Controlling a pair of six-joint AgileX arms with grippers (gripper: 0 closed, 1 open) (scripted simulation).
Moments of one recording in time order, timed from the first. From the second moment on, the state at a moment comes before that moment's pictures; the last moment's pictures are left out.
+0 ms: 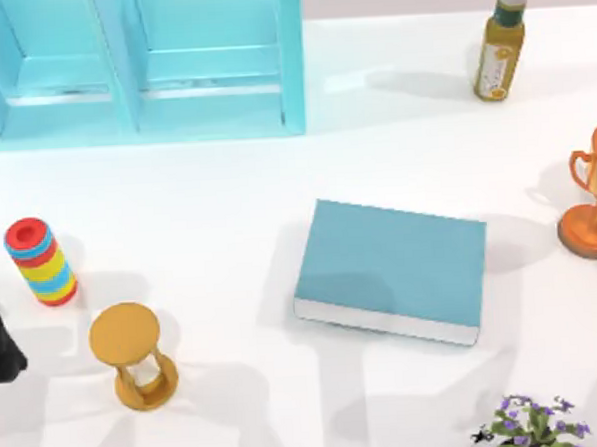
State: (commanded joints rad) left arm 0.00 0.00 0.00 0.00 0.00 0.00; right arm -0.21 0.89 0.77 -0.62 0.00 -0.20
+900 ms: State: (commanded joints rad) left arm 0.00 0.00 0.00 0.00 0.00 0.00; right arm -0.42 1.91 1.63 -1.29 0.00 -0.41
